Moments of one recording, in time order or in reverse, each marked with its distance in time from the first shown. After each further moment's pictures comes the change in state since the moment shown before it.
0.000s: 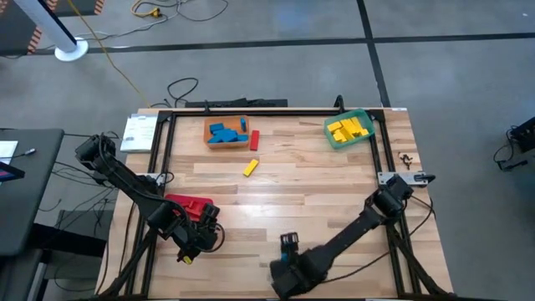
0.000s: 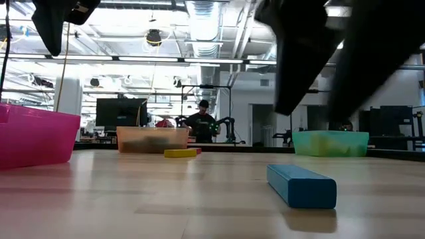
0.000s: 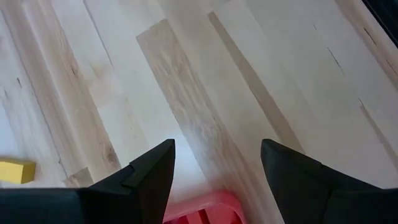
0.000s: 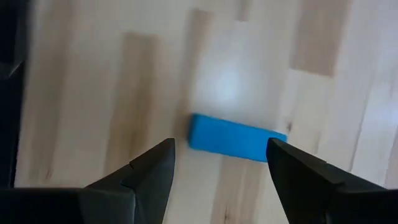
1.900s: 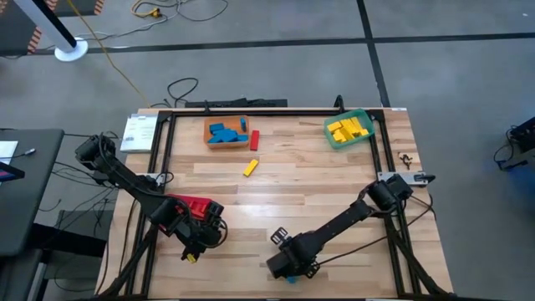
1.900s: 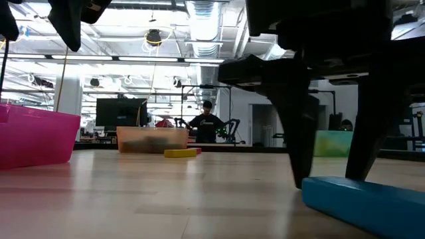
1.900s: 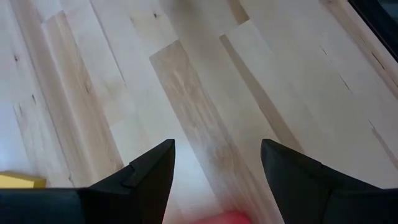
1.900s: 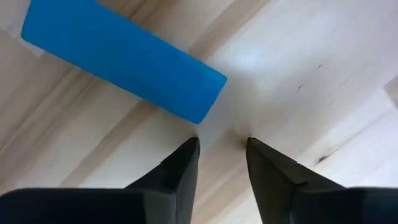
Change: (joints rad) left arm 0.042 0.000 0.000 0.068 -0.001 0.047; right arm -0.098 -0.003 -0.177 0.071 -0.191 -0.736
